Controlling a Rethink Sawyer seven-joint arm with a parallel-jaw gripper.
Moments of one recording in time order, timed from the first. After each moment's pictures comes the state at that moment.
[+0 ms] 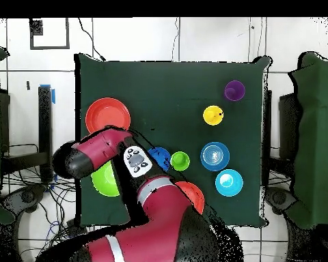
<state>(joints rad) -0.15 -0.54 0.50 1.69 -0.50 0.38 1.59</state>
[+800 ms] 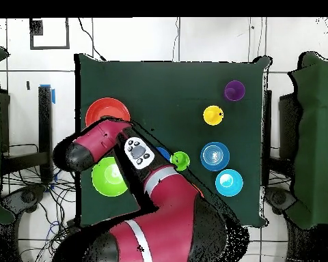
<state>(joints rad) -0.20 -0.50 0.60 1.62 -0.66 0.50 1.54</state>
